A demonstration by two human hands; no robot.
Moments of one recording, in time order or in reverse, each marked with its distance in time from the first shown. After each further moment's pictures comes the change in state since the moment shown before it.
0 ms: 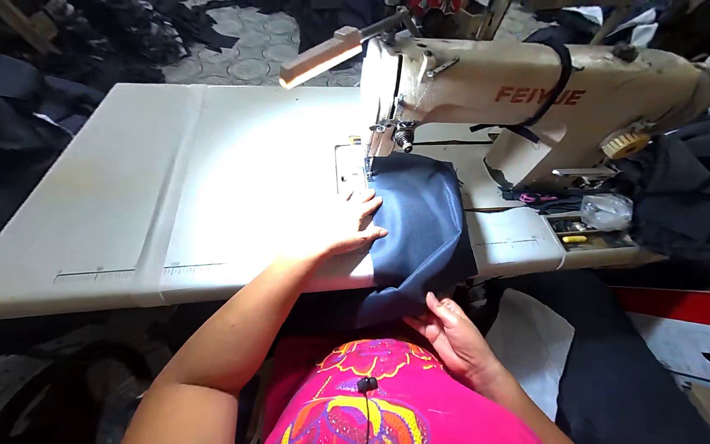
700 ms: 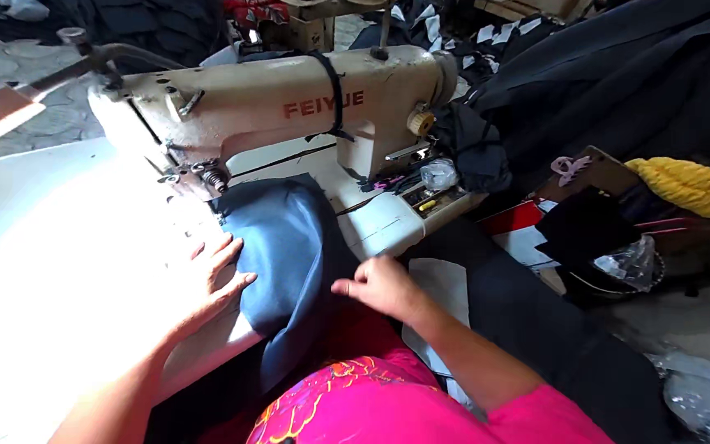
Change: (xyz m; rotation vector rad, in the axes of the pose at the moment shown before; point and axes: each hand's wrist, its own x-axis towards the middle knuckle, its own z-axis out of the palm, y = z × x) left_hand 0.002 -0.026 0.021 -0.027 0.123 0.091; right_hand 0.017 -0.095 -0.038 -1.422 0.082 -0.288
